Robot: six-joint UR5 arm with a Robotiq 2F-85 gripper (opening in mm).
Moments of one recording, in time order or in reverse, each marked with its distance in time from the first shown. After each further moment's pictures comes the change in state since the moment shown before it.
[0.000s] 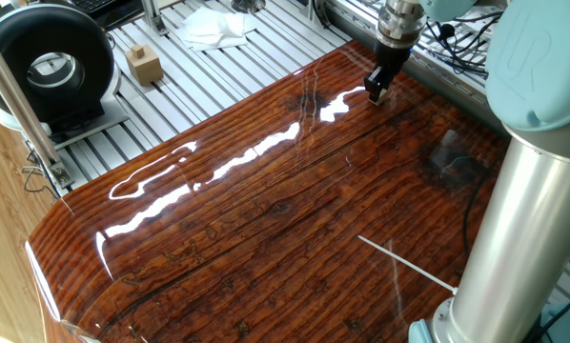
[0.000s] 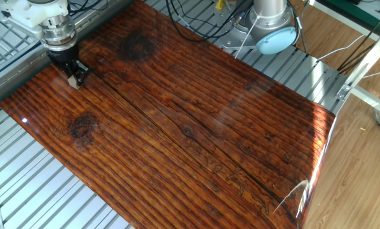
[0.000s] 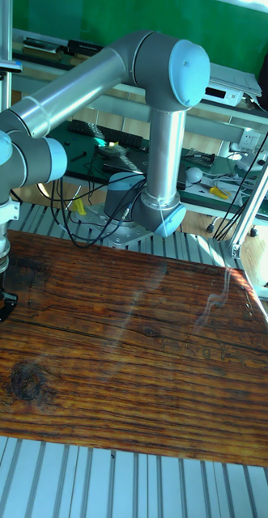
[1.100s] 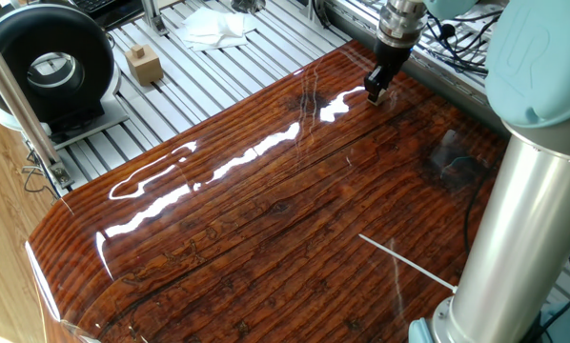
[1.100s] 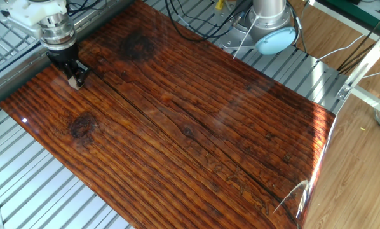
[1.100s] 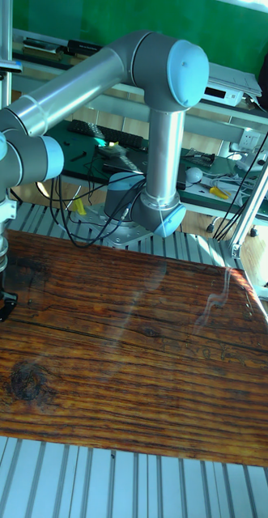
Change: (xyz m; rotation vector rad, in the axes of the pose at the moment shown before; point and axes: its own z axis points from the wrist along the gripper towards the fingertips) arm 0.000 0.001 -0.001 -0.022 0.002 -0.006
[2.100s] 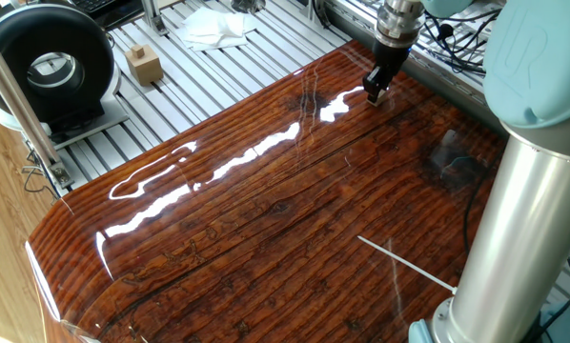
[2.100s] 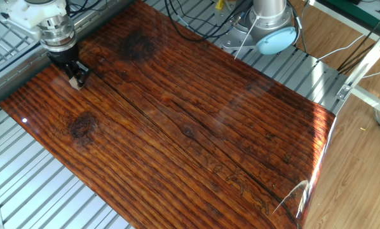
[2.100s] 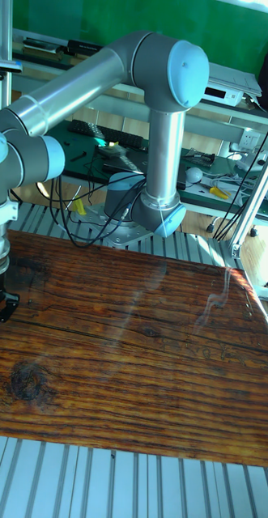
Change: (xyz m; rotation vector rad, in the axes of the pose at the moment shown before) arm -0.001 0.008 0.001 -0.019 0.013 0.015
